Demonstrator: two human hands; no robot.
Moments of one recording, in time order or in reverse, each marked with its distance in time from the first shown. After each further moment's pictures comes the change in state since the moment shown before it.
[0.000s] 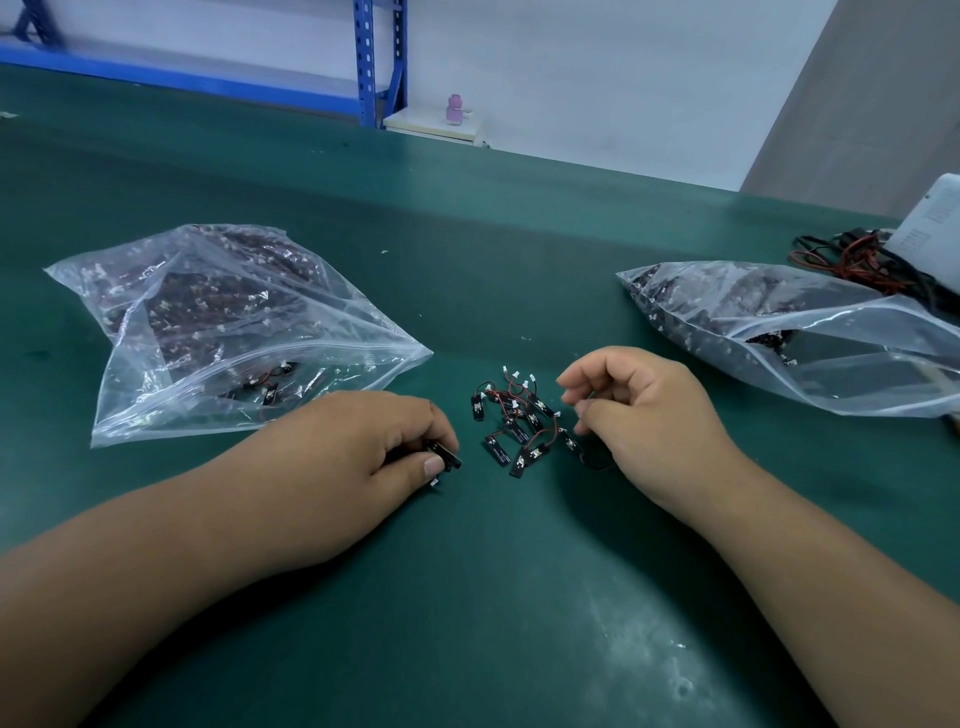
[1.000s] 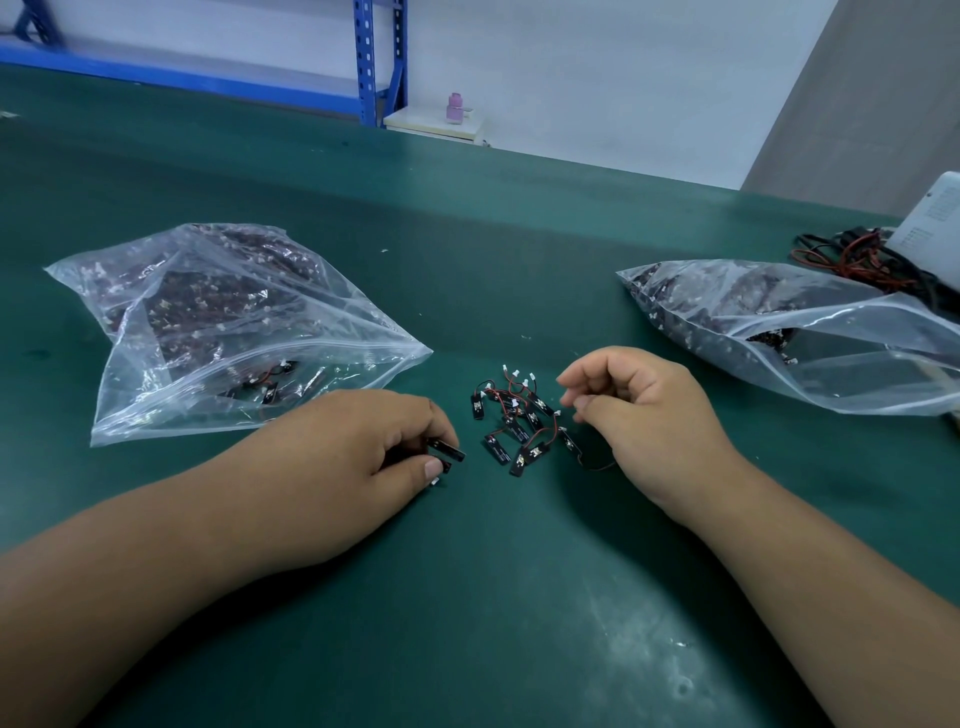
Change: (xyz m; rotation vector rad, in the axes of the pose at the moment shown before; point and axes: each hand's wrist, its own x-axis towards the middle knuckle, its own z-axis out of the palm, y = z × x) left_hand -0.002 0.003 -0.001 -0.007 -0.006 -0.026; right_hand -0.001 0.000 0.002 0.036 0.022 0.000
